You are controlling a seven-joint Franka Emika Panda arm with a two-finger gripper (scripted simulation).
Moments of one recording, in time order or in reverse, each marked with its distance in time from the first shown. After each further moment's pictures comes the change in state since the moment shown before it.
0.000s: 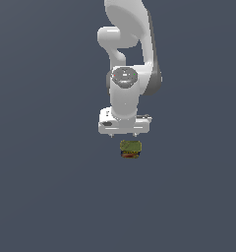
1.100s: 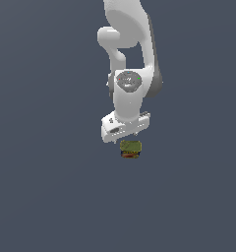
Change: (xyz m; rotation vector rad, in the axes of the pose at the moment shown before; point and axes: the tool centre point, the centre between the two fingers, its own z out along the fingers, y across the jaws) arm 0.005 -0.008 0.010 -0.014 0.001 -0.371
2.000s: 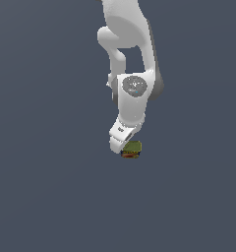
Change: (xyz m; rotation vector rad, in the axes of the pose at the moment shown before) arm 0.011 -0.009 0.013 -0.015 0.002 -0.530
